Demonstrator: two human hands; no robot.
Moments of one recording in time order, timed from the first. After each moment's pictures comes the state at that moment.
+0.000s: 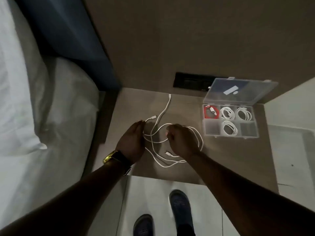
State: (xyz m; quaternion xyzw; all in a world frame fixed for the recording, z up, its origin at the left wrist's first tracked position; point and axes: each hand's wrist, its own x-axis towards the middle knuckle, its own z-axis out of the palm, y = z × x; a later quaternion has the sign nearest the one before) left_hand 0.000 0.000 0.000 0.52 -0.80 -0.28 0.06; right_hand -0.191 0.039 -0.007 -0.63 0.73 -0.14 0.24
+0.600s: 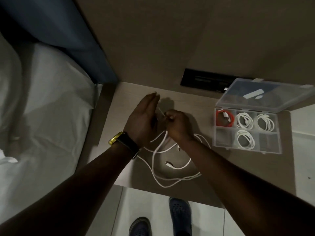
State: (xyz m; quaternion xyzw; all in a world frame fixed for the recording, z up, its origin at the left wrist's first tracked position) left_hand -0.057 -0.076 -0.011 0.47 -0.84 -0.22 0.15; right_hand -0.196 -0.046 -0.047 -0.46 0.75 -0.26 0.39
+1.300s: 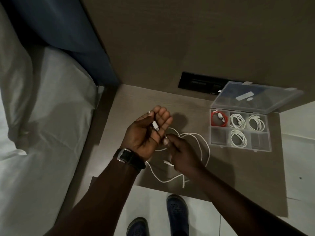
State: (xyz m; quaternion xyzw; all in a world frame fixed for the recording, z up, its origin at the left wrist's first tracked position) left_hand -0.071 -0.033 0.044 0.32 0.02 -0.85 0.41; right_hand -0.195 0.050 -0.009 -0.56 0.64 -0.29 0.45
